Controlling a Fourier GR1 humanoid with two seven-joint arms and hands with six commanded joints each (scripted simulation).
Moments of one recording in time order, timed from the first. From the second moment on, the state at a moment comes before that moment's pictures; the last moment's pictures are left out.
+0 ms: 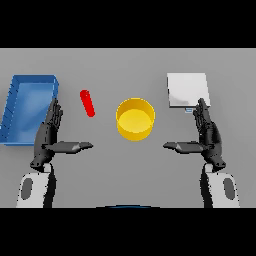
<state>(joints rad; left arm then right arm) 0.00 0.00 0.00 -1.57 0.00 0.00 0.00 0.00 0.00 0.00 -1.57 0.00 0.00 0.00</state>
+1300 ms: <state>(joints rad) -0.13 0.02 -0.06 -1.44 -0.17 0.04 0.04 0.05 -0.08 0.07 -1.65 0.11 0.04 -0.07</state>
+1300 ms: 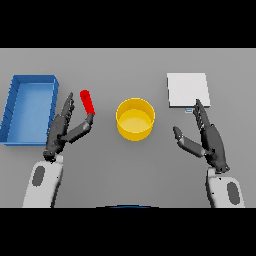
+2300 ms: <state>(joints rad) -0.52 -0.02 0.07 -0.89 -0.17 0.13 -0.18 0.00 -0.08 0.05 -1.62 0.12 0.01 -0.05</state>
